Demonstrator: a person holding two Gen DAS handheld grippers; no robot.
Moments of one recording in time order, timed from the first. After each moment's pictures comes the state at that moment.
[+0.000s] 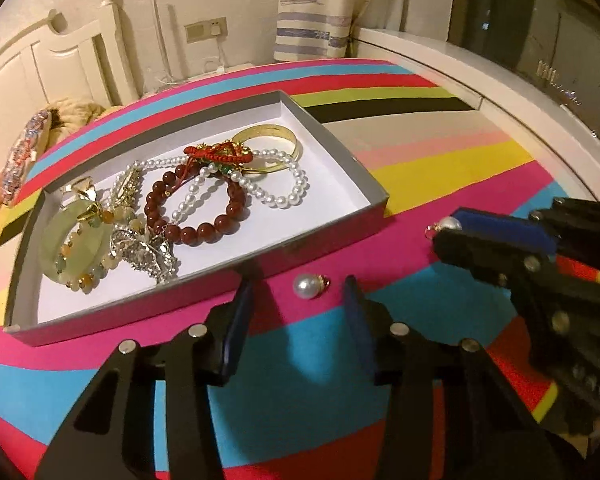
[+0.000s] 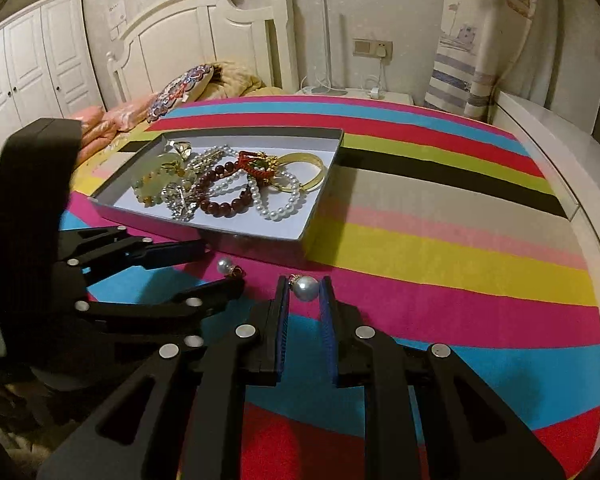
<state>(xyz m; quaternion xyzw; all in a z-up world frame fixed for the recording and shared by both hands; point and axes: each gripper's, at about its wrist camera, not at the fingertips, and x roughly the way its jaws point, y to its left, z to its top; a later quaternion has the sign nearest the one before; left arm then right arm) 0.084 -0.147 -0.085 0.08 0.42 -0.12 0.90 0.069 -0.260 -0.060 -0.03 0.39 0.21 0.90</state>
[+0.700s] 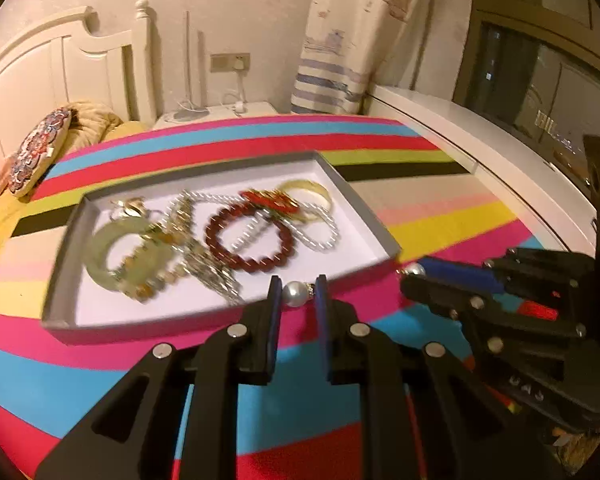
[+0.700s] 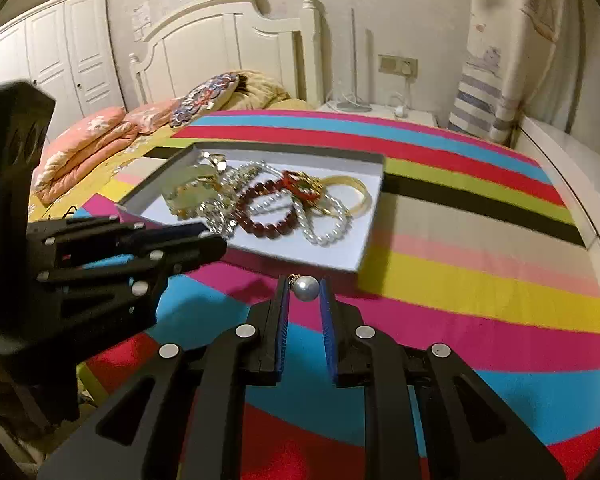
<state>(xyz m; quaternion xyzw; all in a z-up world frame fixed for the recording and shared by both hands) 0.061 -0.093 -0.044 0.01 0.36 -0.13 0.93 0.068 -0.227 -0.045 -0.05 0.36 0.25 0.90</state>
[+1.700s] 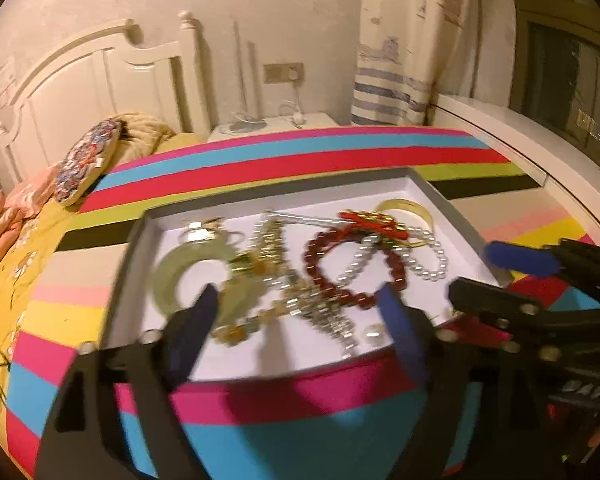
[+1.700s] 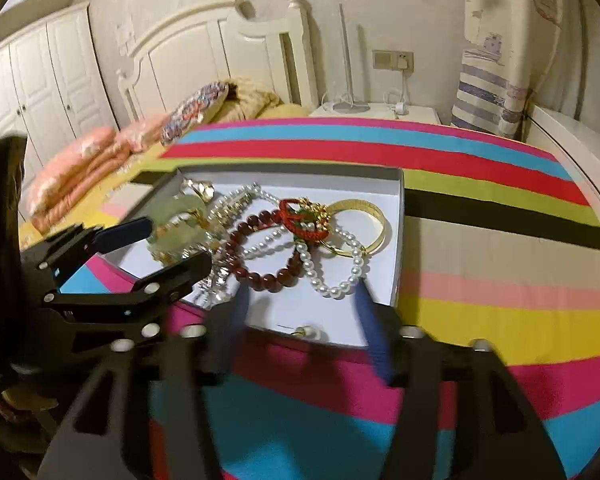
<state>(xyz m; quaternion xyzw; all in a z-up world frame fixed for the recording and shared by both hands) 0.092 -0.053 -0.054 0.04 0.33 -0.02 0.94 0.109 -0.209 -0.053 0.01 0.36 0.24 0.90</state>
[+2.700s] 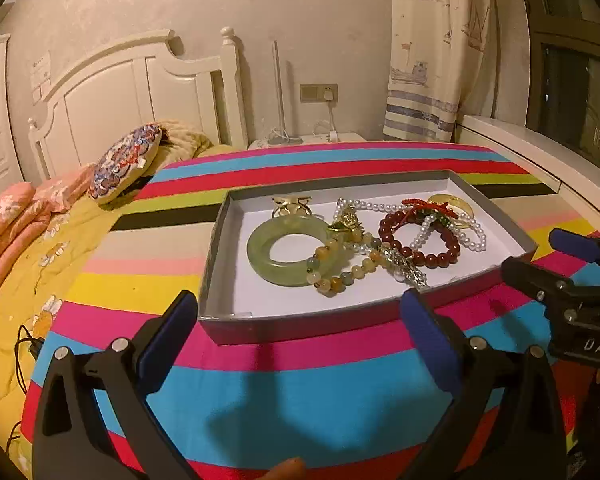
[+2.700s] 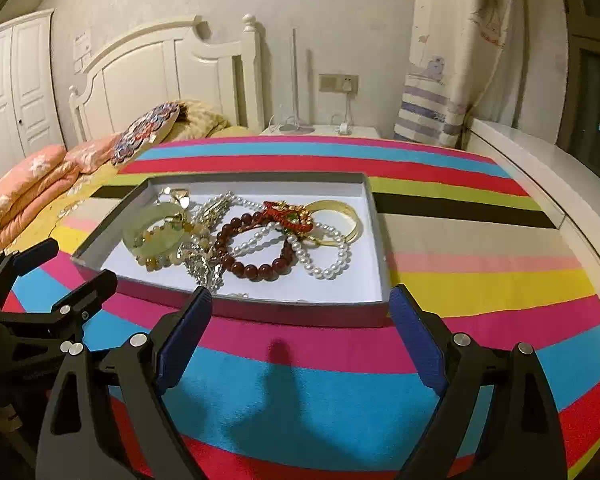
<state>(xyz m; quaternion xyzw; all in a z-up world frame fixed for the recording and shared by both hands) 0.040 0.005 -0.057 0.03 0.29 0.01 0.96 0.070 -0.178 -0.057 -0.02 0.33 0.12 0.94</state>
